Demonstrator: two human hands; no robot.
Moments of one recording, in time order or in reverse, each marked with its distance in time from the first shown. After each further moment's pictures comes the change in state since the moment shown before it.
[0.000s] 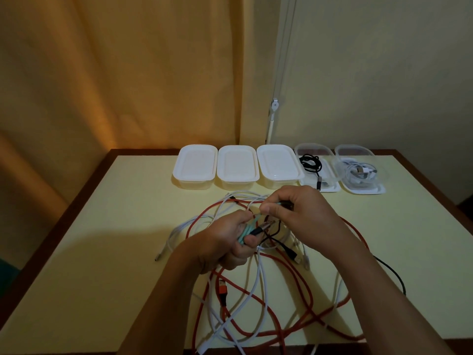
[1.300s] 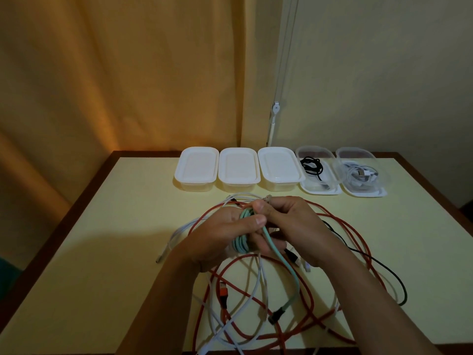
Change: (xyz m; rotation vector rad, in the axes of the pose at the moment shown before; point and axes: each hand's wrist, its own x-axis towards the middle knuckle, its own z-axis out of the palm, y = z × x) left_hand -0.013 -0.001 0.001 0.049 -0.100 0.516; right_hand -0.006 -0.005 0.019 0.537 -0.144 0.112
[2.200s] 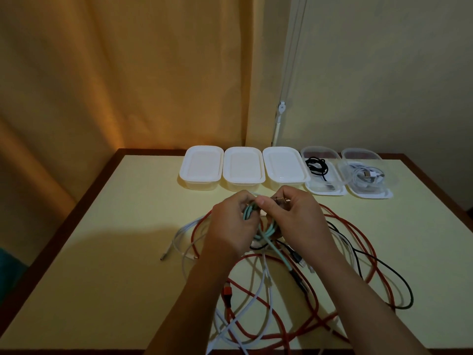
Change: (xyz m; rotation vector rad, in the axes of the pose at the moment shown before) left_hand 0.021 -0.014 0.013 0.756 0.775 0.096; right_hand 0.012 0.013 0.008 -0.402 0.391 -0.110
